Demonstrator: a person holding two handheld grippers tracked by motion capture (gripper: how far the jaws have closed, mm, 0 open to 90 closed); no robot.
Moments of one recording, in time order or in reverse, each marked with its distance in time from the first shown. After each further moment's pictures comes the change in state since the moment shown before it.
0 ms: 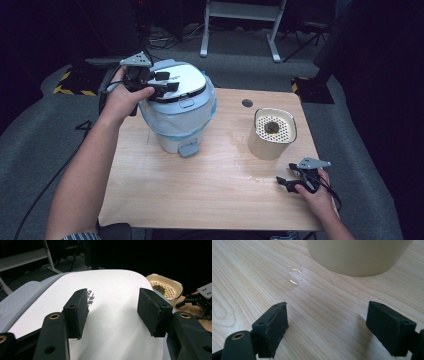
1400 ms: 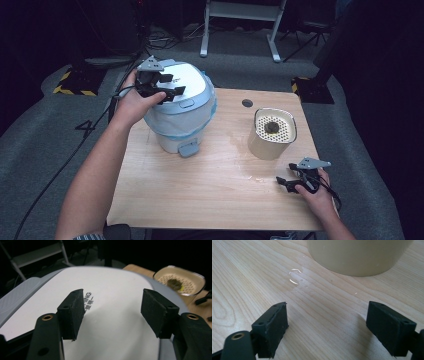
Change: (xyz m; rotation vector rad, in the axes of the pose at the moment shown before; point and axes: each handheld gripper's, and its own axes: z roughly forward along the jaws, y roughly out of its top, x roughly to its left) left arm -0.022 0.002 0.012 0.036 0.110 0.018; right arm 0.000 0.000 0.000 0.000 0.000 -0.001
